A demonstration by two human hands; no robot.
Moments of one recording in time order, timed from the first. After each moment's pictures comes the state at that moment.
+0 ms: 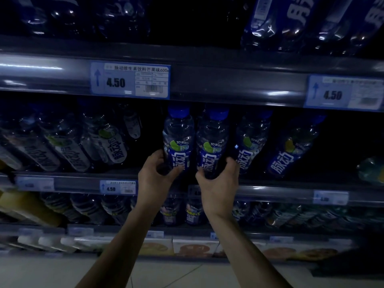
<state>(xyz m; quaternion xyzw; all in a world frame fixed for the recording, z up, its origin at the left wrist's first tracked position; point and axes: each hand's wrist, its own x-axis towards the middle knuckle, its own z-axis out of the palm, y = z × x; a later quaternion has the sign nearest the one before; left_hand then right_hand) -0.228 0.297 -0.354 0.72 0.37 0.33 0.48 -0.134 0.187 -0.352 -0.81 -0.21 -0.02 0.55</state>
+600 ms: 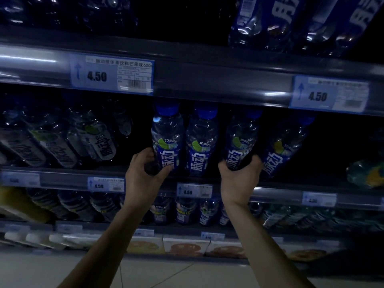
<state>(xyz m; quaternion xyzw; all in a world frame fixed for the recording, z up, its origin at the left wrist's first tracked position) -0.229 0.290 -0.353 0.73 0.39 0.35 0.43 -0.073 0.161 -0.347 -0.80 -0.10 -0.04 0.59</state>
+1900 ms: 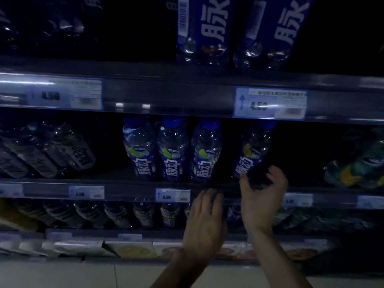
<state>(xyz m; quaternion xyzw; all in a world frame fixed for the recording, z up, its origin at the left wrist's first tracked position) -0.151 0.117 -0.369 0.95 0.20 0.21 0.13 -0.027 0.066 -0.349 -0.78 -0.11 -0.10 0.61</state>
